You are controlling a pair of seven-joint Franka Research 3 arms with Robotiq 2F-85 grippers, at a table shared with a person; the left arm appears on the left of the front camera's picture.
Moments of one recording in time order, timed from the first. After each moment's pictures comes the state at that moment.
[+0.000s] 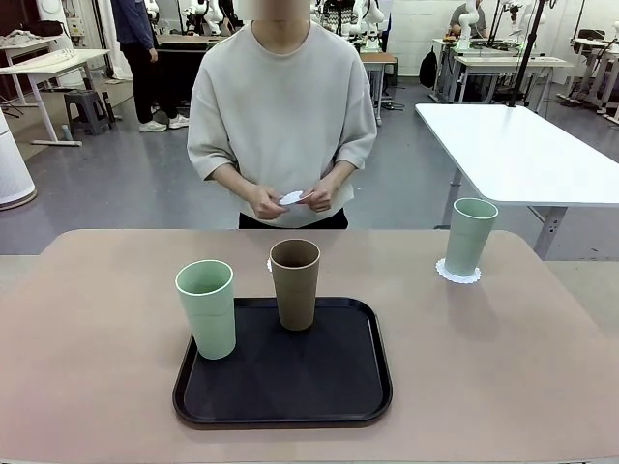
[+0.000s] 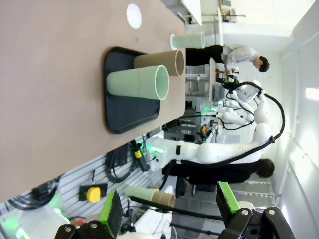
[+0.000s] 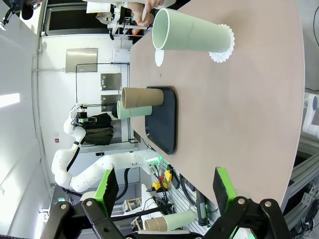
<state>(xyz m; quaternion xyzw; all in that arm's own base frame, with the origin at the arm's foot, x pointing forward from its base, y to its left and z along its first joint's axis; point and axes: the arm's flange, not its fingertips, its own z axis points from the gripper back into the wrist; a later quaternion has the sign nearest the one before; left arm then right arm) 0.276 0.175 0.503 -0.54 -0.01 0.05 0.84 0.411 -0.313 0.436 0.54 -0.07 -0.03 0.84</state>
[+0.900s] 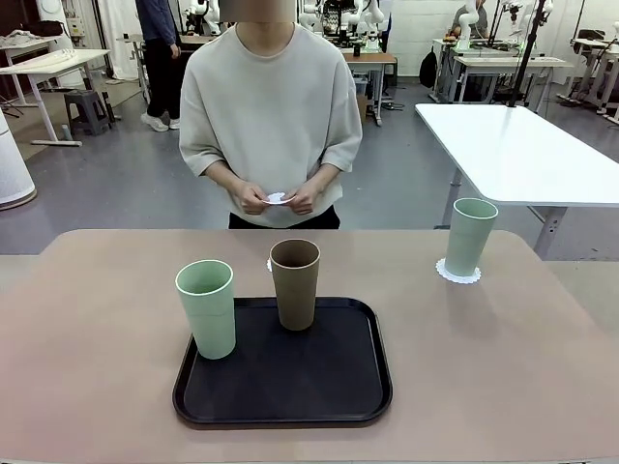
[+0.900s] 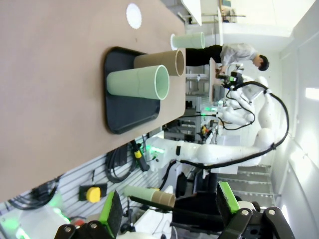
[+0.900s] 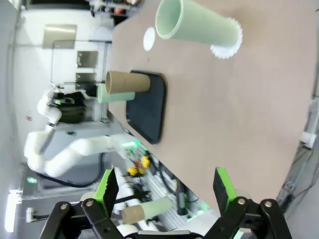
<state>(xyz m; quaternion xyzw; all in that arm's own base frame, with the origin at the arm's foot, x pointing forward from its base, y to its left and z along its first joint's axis) 0.276 0.175 0.503 -0.54 -0.01 0.05 0.84 0.440 -0.255 0.479 0.47 -0.05 0.06 0.88</state>
